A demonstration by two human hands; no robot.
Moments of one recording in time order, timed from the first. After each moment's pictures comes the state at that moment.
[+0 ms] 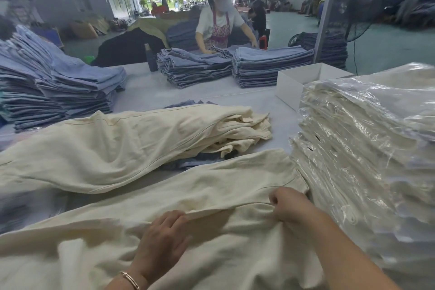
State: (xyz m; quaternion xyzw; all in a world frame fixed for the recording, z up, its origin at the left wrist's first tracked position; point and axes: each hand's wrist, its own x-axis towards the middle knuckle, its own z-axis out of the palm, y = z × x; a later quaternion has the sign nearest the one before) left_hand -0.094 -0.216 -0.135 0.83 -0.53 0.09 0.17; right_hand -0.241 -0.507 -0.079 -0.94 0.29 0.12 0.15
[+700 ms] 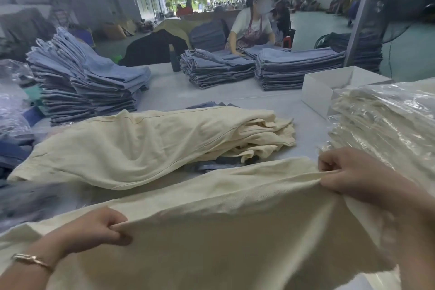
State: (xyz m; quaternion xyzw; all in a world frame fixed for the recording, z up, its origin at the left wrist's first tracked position) left_hand 0.006 -0.096 -0.047 0.87 -0.32 -0.31 0.21; right_hand -0.266 -0.515 0.063 -0.94 0.20 -0.04 0.27
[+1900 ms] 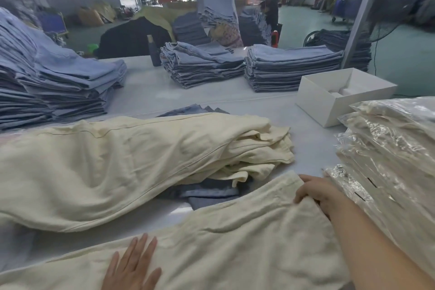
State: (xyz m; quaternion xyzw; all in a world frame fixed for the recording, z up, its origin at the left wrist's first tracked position) left_hand -0.003 -0.220 -0.160 0.92 -0.35 -0.05 0.17; right_hand -0.116 -0.632 -0.080 -0.63 0.44 0.01 0.64
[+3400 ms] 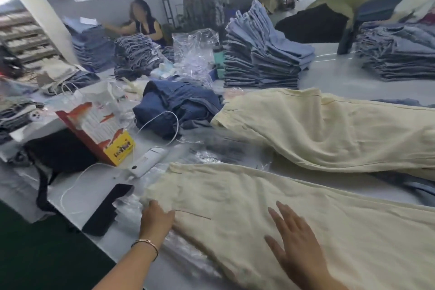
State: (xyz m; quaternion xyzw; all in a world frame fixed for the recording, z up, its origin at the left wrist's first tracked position) left_hand -0.017 0.227 -0.137 0.90 0.32 -0.01 0.30; right_hand -0.080 -0.098 -0.151 -0.97 -0.10 -0.04 0.21
